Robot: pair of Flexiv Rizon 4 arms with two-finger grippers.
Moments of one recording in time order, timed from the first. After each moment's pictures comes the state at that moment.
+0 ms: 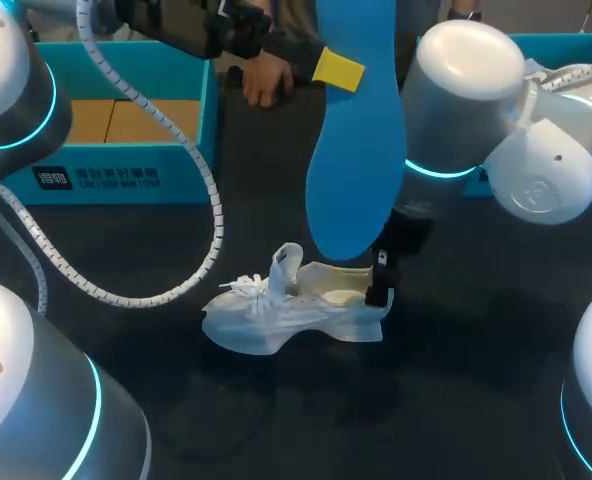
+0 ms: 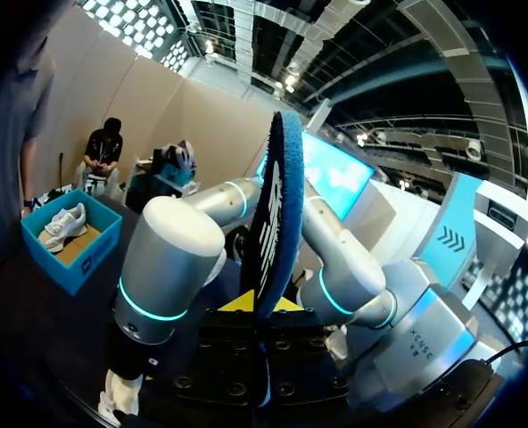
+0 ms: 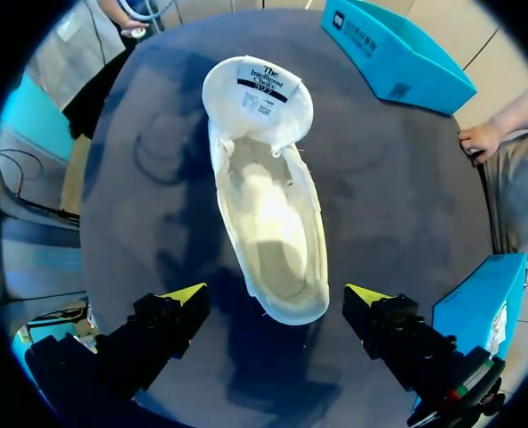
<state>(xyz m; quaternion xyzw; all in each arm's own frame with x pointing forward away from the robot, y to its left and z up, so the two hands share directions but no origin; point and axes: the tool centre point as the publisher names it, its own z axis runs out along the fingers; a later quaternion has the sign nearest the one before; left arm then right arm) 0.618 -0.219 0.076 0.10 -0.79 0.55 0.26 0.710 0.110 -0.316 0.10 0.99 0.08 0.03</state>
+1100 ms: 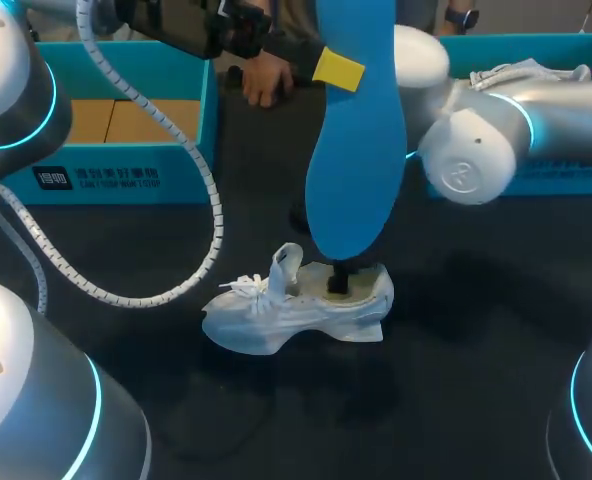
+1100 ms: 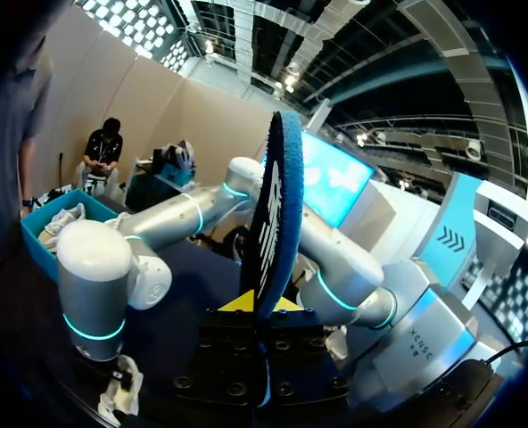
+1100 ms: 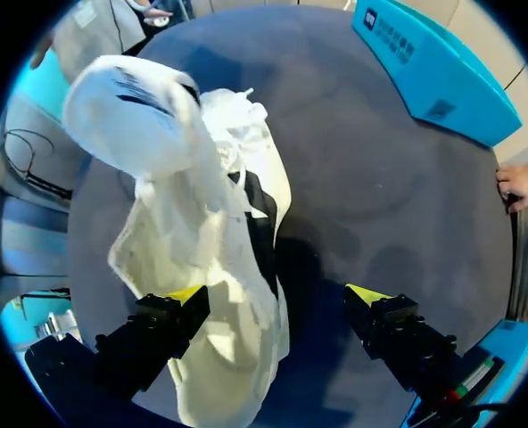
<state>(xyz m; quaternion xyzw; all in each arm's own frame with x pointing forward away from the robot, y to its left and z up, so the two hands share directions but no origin) 0.618 -0.219 0.076 0.10 -0.79 0.55 0.26 0.763 0.165 -0.373 0.03 1.00 0.09 -0.02</state>
